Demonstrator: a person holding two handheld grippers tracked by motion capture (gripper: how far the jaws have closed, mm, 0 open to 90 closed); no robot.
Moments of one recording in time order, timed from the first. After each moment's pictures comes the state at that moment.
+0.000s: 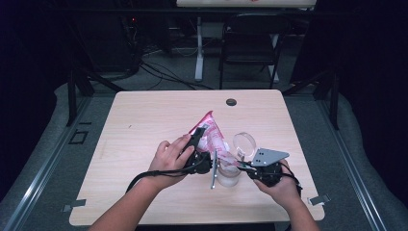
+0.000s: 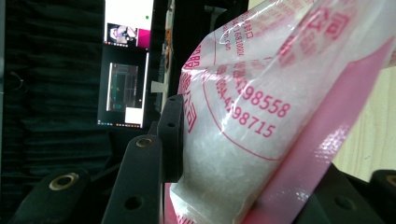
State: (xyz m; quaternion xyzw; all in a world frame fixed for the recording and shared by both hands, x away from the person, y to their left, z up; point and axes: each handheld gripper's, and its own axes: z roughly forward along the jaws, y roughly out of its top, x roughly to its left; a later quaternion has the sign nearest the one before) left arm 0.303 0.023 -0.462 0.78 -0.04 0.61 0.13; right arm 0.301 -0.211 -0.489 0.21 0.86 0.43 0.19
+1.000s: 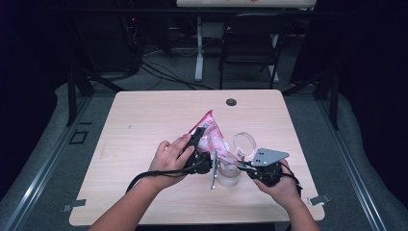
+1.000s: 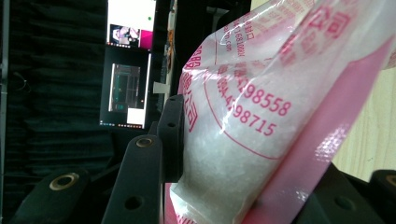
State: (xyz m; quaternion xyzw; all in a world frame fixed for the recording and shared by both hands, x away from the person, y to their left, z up) left arm 0.302 0.023 -0.461 0.78 -0.04 0.62 0.13; right arm 0.301 -0.211 -0.489 0.21 0.86 0.43 0.19
